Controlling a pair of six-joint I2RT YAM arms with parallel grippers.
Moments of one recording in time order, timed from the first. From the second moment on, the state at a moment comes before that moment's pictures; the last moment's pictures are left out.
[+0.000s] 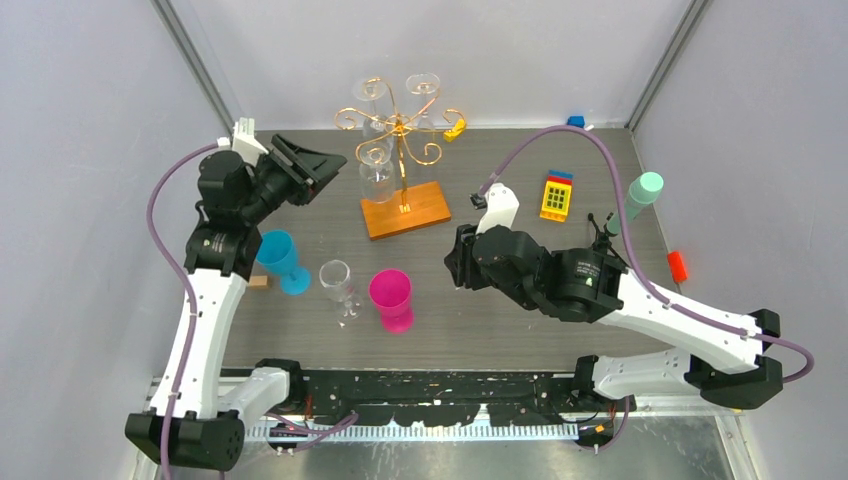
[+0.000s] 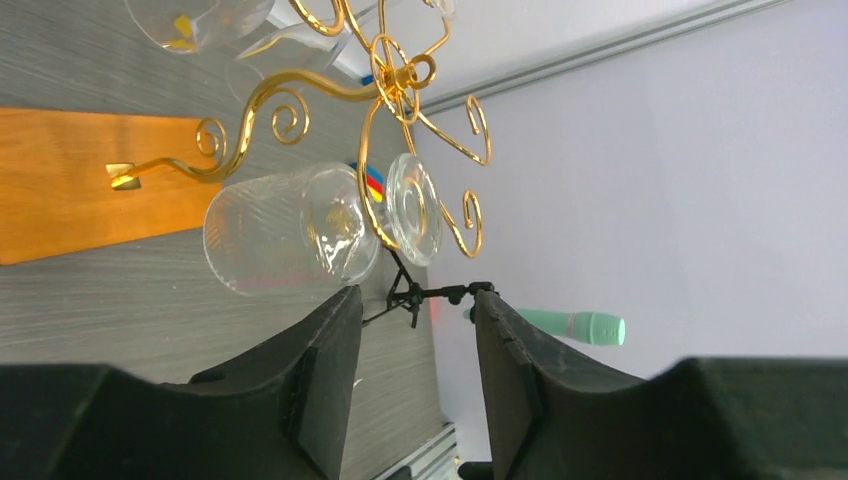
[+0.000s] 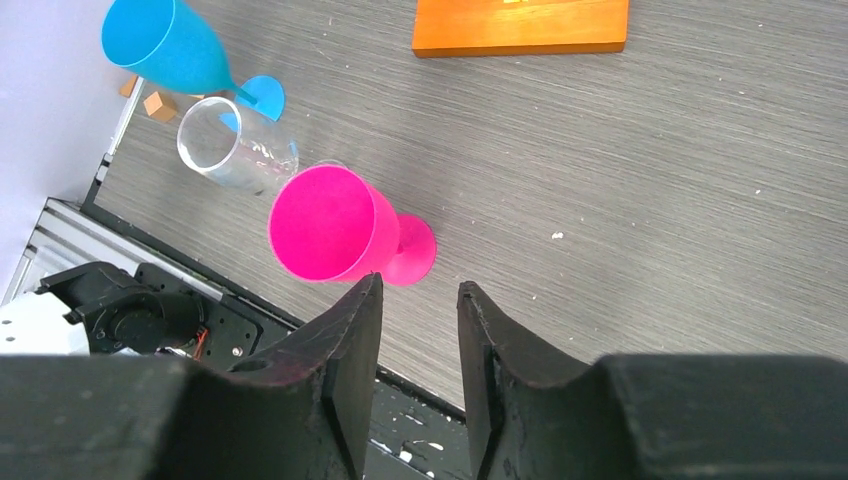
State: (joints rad) left arm -0.09 1.00 1.19 -0.34 0.45 -1.01; right arm 1.21 1.14 1.35 -0.81 0.55 0.69
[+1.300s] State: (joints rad) left arm -0.18 1.18 1.17 -0.12 0.41 -1.25; right arm 1.21 1.08 1.29 -0.81 0.59 0.73
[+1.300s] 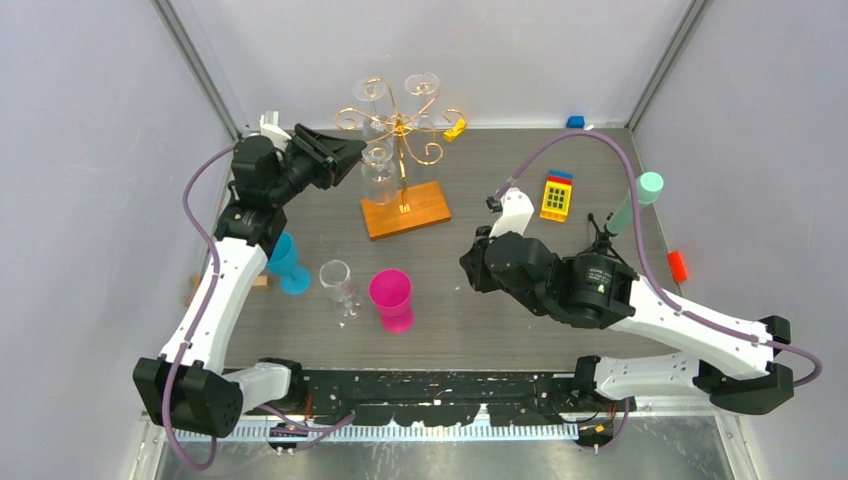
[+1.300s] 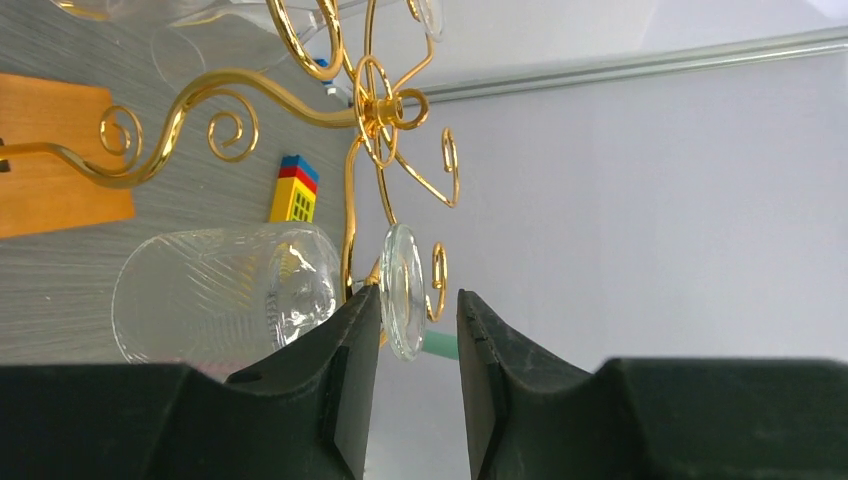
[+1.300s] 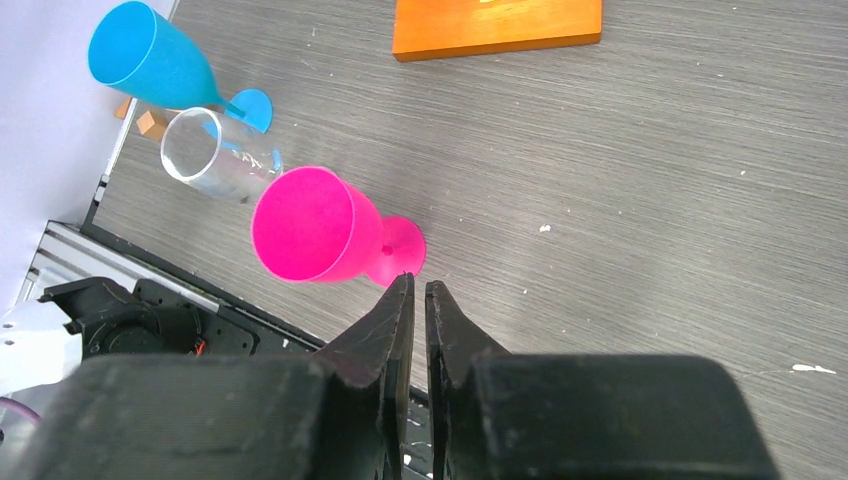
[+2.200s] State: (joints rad) left arm -0.19 1.19 1.15 -0.08 0.44 -1.43; right arm 1.21 1.04 1.25 -0.81 0.59 0.75
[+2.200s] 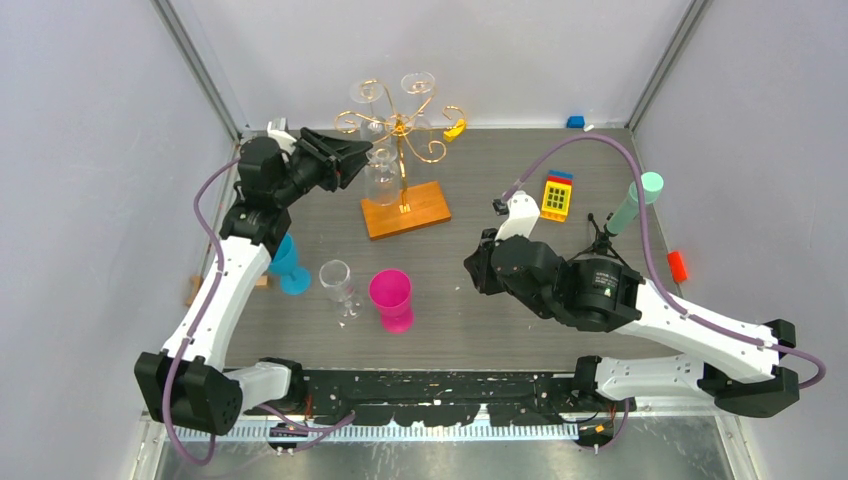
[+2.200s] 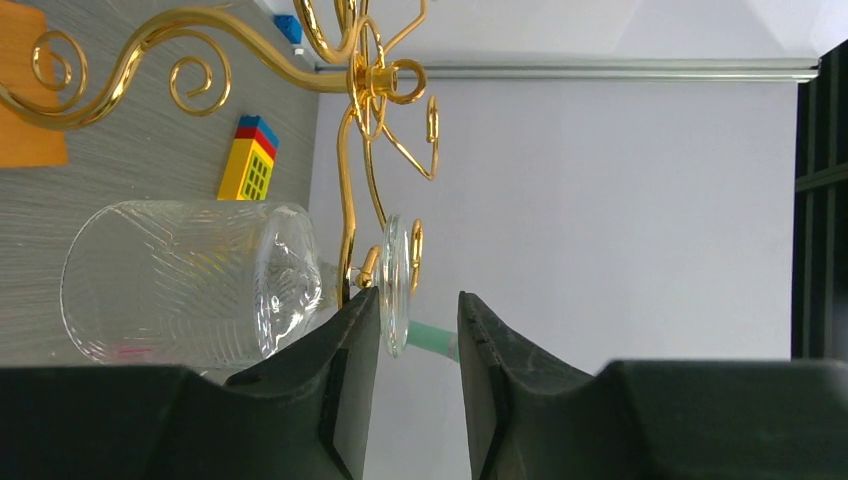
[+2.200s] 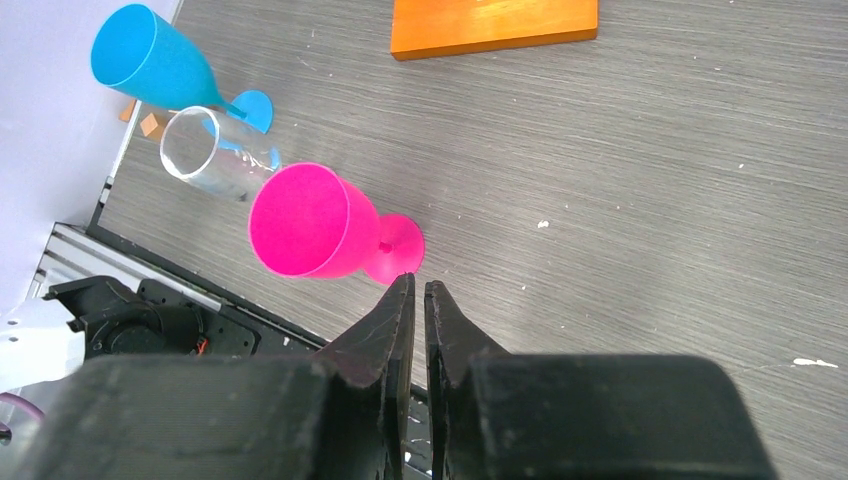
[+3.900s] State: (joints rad) left arm -0.19 1.12 1.15 -0.16 0.40 -1.34; right arm 1.21 1.02 1.24 -0.79 0.60 0.76
